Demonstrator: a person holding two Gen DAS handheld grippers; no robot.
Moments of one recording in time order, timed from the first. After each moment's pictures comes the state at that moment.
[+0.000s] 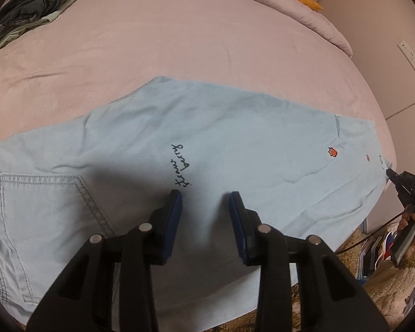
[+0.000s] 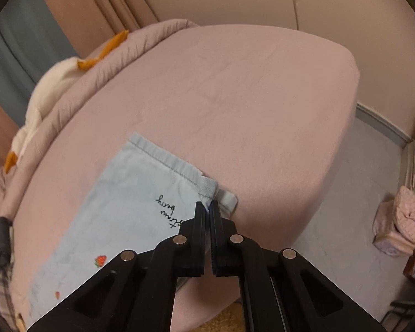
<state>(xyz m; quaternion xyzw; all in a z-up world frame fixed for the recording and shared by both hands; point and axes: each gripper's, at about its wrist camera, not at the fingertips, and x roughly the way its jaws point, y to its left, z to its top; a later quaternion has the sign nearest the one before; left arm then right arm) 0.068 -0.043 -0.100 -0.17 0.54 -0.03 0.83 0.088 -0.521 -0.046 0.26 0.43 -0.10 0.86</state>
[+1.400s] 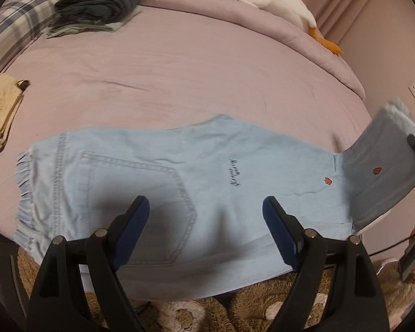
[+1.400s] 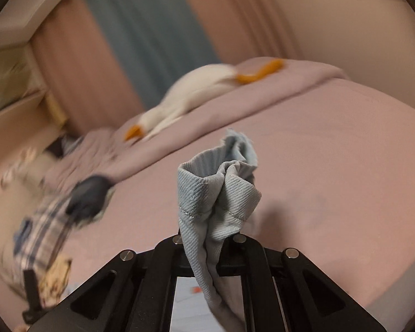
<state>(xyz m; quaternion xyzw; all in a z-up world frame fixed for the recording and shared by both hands) 0.011 0.007 -0.053 -0.24 0.49 0.07 0.84 0.062 -0.371 0.083 0.18 0.30 0.22 0.91</state>
